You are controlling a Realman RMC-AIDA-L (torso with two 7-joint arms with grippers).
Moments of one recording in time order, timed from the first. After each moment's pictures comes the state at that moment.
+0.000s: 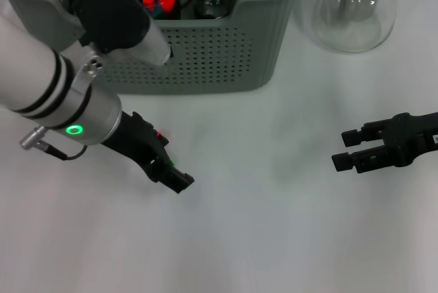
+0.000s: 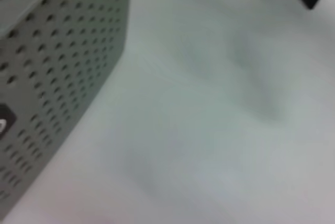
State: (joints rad) left arm -0.41 -2.17 1.48 1.51 2.56 1.58 -2.40; right arm 0.60 1.96 -0.83 -0.64 -2.22 -1.66 1.78
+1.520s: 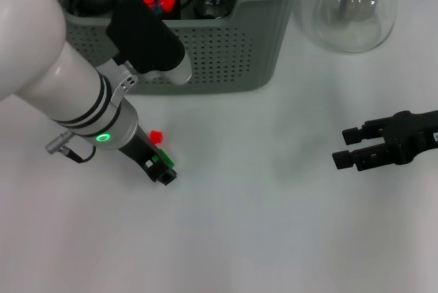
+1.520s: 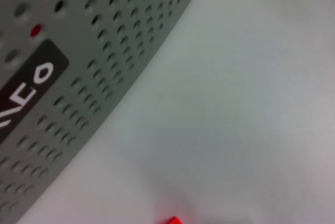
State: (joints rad) left arm -0.47 -2.17 1.66 1.34 2.75 1.40 -2.60; right arm 0.60 1.96 -0.83 -0.63 -2.22 -1.66 1.78
